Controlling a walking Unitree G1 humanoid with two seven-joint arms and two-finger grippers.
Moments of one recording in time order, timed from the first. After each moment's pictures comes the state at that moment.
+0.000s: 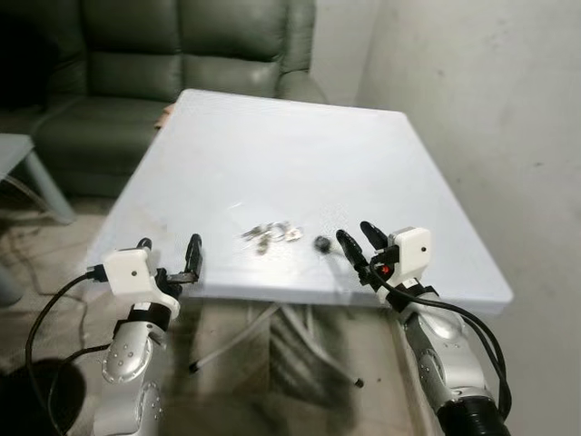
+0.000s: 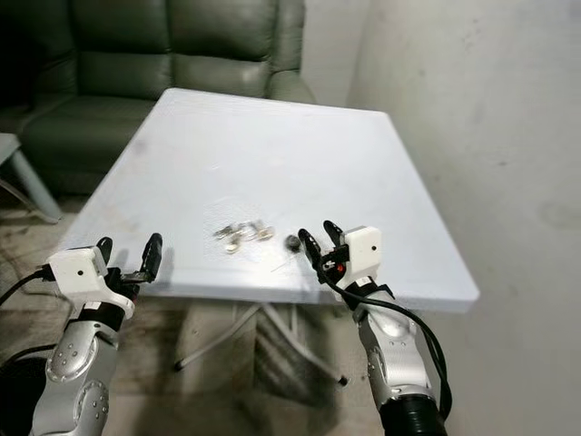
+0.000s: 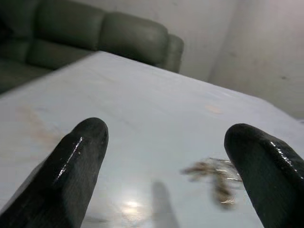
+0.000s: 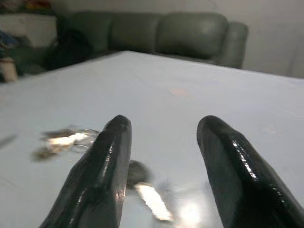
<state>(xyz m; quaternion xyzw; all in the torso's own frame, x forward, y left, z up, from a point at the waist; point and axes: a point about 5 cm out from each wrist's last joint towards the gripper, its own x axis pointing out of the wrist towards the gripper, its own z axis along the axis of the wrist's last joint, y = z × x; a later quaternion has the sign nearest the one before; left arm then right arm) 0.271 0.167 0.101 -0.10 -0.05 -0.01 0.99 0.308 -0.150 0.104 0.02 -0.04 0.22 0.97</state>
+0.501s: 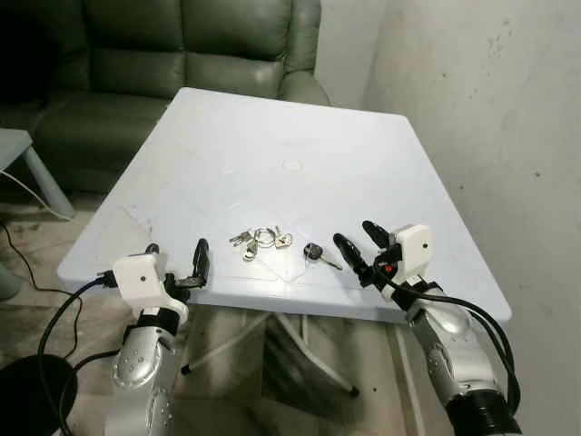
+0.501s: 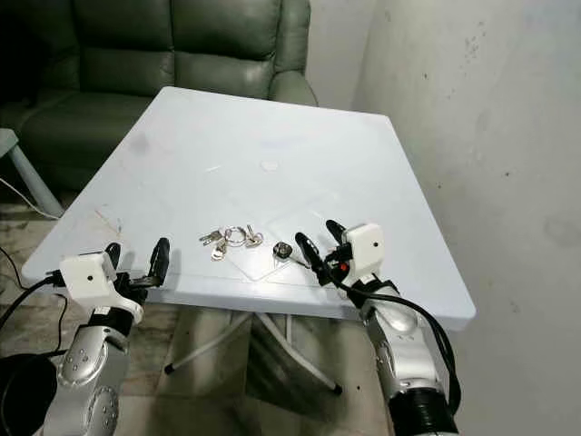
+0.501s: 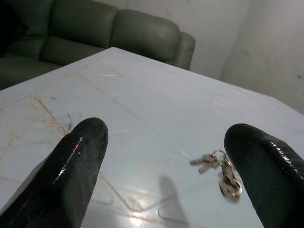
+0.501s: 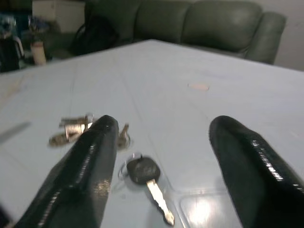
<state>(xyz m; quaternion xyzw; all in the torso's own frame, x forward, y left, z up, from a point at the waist) 0.263 0.172 0.095 -0.09 -0.05 -0.01 1.00 0.311 -0.149 0.102 0.00 -0.02 0.27 0.96</state>
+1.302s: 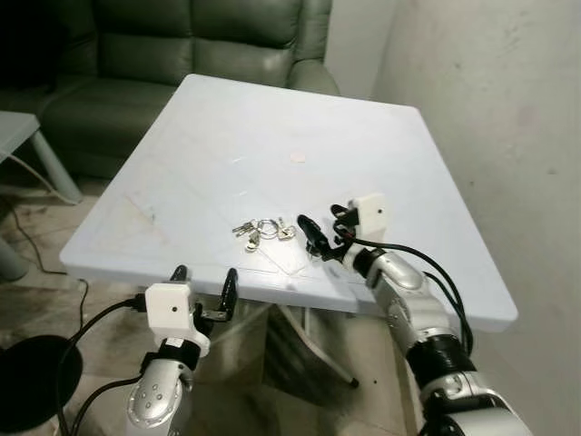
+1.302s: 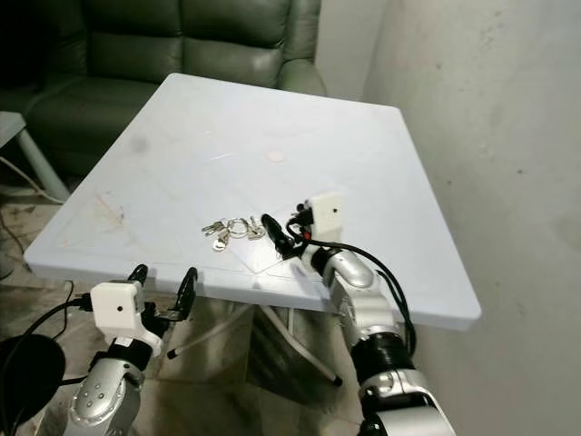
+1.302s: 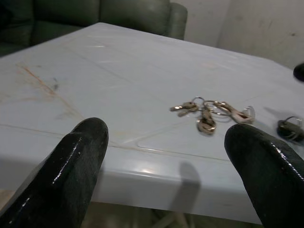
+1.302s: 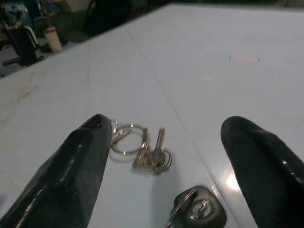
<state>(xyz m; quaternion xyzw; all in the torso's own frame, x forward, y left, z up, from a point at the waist) 0.229 0.148 0.087 -0.05 -0.02 -0.05 1.00 0.352 -0.093 0.115 0.06 0.05 0.26 0.96</state>
